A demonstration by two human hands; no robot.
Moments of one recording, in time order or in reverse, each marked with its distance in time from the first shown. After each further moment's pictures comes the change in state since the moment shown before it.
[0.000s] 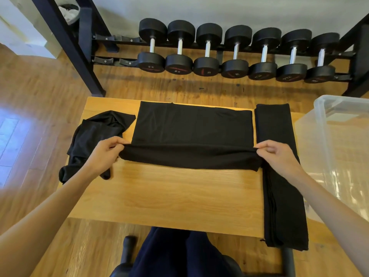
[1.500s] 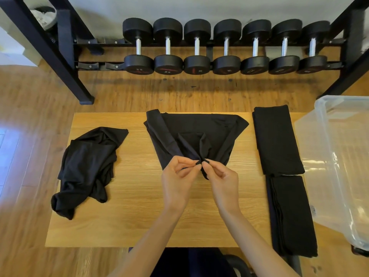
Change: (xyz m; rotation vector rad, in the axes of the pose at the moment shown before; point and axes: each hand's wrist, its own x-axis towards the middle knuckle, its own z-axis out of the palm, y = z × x) left_hand -0.035 0.110 0.152 -0.566 0.108 -0.003; right_hand -0.036 -0.080 0.142 0.556 0.253 0.095
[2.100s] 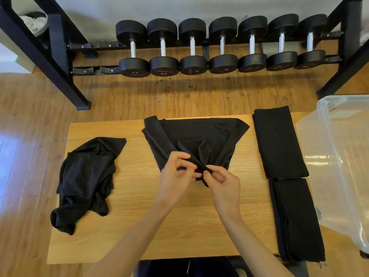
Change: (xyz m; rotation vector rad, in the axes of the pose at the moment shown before) left_hand 0.040 0.002 -0.015 0.162 -0.230 -0.025; right_hand 0.008 -0.005 0.009 0.013 0.076 0.097
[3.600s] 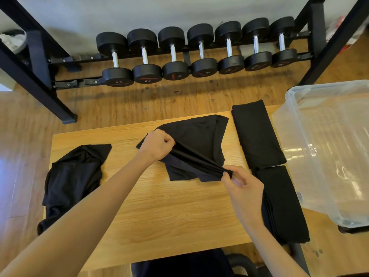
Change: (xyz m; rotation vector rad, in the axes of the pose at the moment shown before) left_hand 0.097 0.031 -0.010 0.913 -0.206 0.140; right_hand -0.017 0.000 -0.075 -0.092 0.147 -0.288
